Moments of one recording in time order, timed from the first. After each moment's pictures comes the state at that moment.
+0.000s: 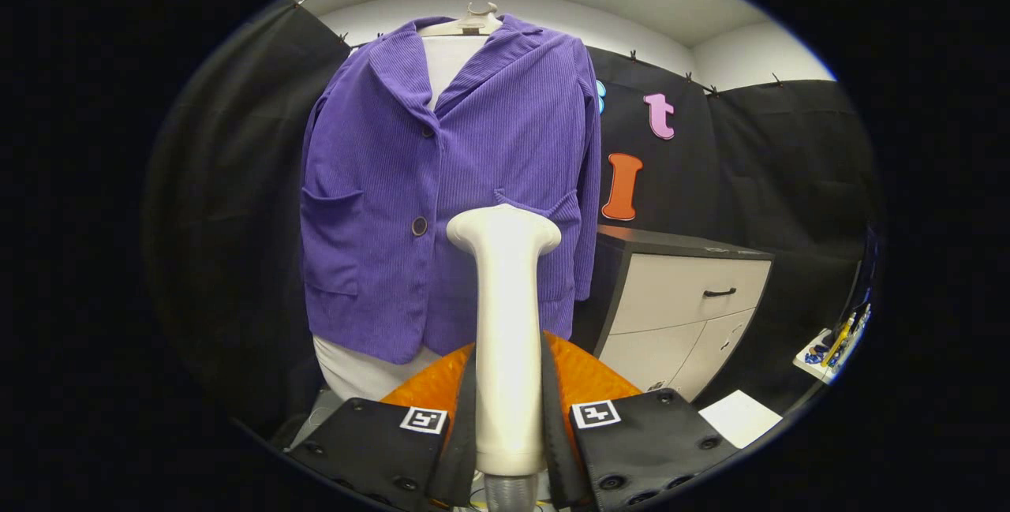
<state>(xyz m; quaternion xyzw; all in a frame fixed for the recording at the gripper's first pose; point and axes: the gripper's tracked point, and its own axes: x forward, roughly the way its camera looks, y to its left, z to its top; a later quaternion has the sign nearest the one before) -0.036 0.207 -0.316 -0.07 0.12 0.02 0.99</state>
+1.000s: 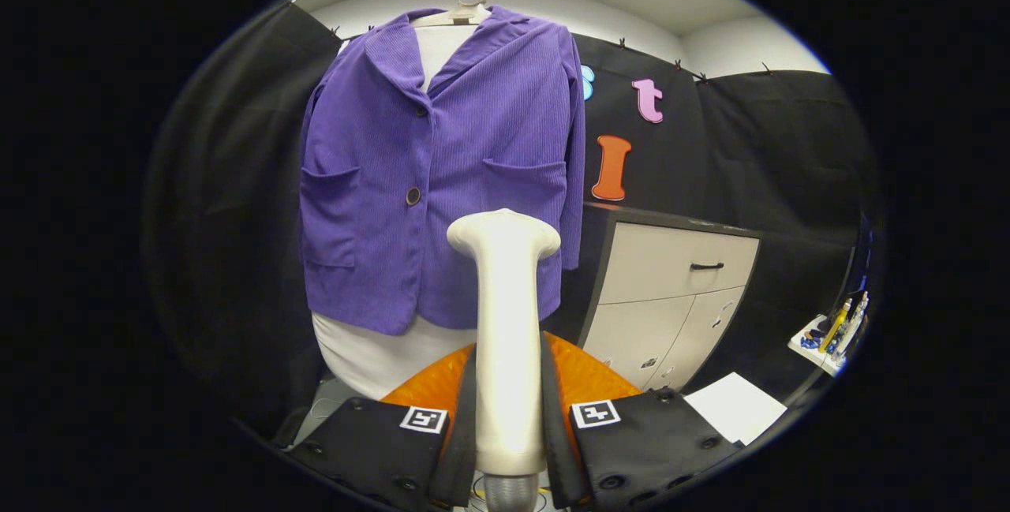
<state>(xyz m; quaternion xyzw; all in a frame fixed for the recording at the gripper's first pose) -0.062 0.198 -0.318 -0.06 0.14 0.00 0.99</state>
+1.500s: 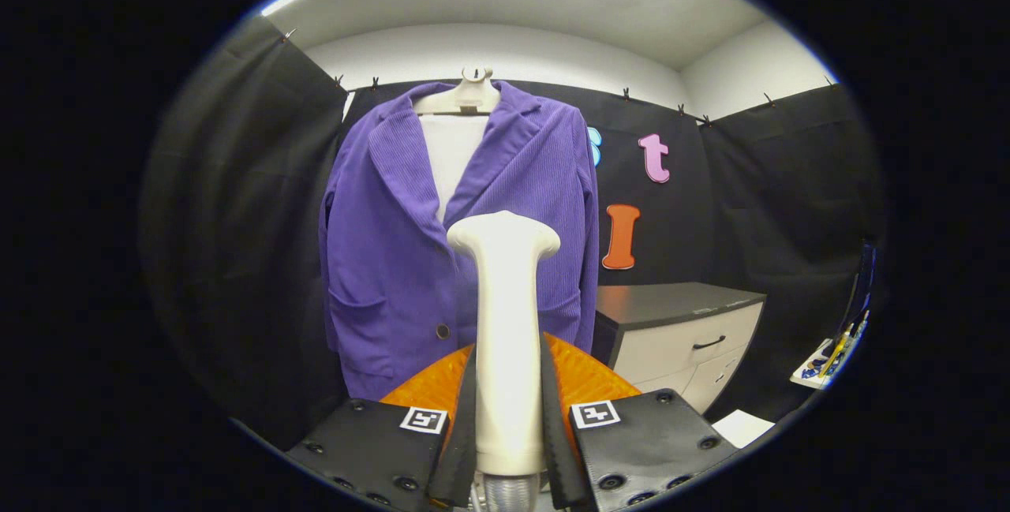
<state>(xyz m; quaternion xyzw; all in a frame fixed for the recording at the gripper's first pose) -0.039 0.248 -0.164 -0.04 0.03 0.03 1.00</state>
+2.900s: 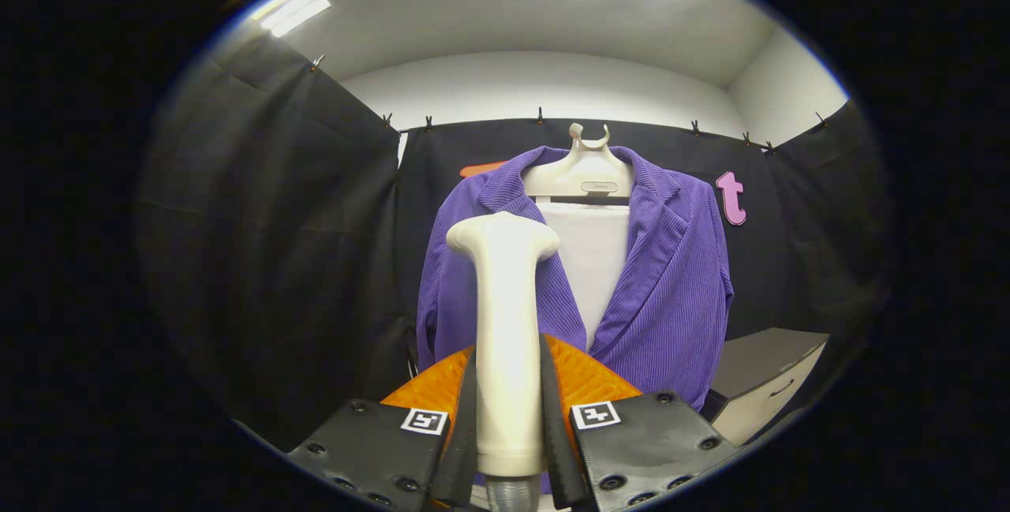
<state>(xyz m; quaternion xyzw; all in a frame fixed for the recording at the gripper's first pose) 0.023 0.419 -0.067 -0.03 -0.02 0.13 0.99</state>
